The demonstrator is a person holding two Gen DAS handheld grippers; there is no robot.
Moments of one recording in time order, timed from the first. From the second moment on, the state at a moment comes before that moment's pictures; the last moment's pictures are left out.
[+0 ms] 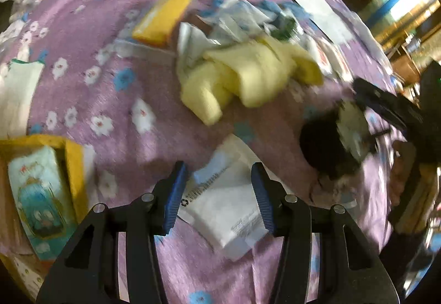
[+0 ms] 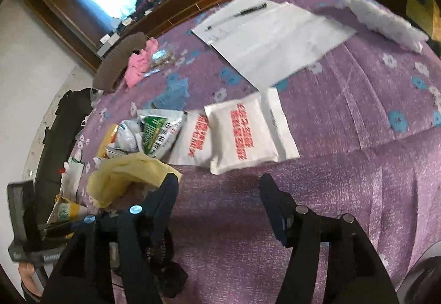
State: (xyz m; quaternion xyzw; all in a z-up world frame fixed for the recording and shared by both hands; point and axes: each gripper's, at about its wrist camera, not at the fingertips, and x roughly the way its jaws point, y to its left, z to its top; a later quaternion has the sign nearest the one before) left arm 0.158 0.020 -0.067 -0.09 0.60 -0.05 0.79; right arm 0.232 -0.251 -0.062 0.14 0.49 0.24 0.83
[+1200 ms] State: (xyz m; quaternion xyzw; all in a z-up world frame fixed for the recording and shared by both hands) left arm 0.094 -0.039 -0.072 0.18 0.49 0.05 0.85; right arm 0.226 -0.243 -0.062 0.10 0.48 0.23 0.84
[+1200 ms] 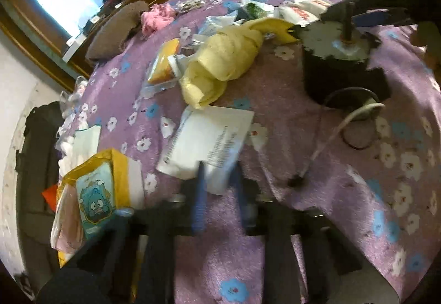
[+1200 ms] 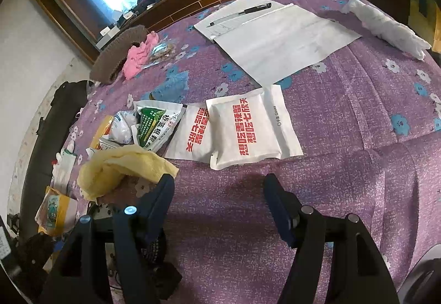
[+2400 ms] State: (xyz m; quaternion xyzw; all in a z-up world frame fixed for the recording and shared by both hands) left arm 0.128 0.024 -0.055 -0.03 0.55 -0.03 0.84; right arm 0.266 -0.223 -0.065 -0.04 0.44 0.14 0.88
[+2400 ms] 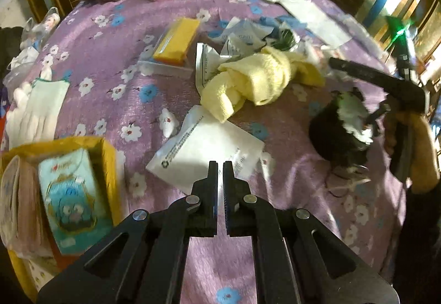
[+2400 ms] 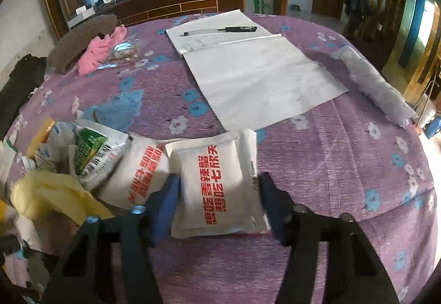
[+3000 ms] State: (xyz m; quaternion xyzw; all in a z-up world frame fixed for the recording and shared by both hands) left arm 0.146 0.019 -0.058 -0.01 0.55 -0.03 0.84; right arm 0.259 -0.234 -0.044 -0.02 0.41 0.16 0.90
